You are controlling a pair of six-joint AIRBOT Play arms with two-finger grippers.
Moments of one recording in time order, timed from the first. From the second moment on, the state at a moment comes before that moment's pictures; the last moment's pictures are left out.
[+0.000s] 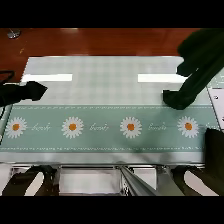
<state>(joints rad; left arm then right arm) 0.09 -0.66 0.88 1.18 -1.05 -1.42 -0.23 -1.07 1.67 -1.21 1.11 1.59</state>
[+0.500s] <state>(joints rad) 0.05 -0.53 0.76 1.05 -1.07 -1.41 -0.23 -0.96 1.94 -0.82 1.28 1.45</state>
